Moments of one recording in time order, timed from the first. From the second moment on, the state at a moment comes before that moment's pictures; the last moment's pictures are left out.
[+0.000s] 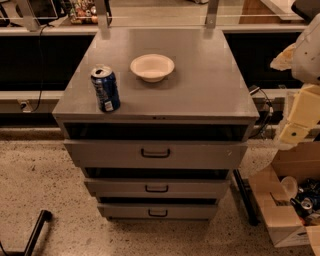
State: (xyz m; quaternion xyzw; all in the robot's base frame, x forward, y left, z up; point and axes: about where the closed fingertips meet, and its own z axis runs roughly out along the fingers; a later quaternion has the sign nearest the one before) arm 0.438 -0.217 0.976 -0.60 0.78 -0.03 0.16
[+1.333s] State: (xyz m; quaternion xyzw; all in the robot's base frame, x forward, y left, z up) arm 0.416 -0.128 0.880 -0.62 0.75 0.08 0.22
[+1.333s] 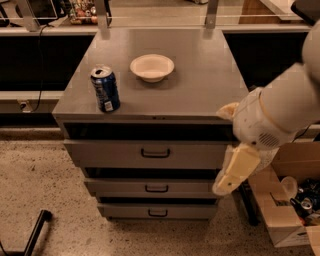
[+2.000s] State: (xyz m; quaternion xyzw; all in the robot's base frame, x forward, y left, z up) arm 0.418 -0.104 0.831 -0.63 0.75 0.10 0.20
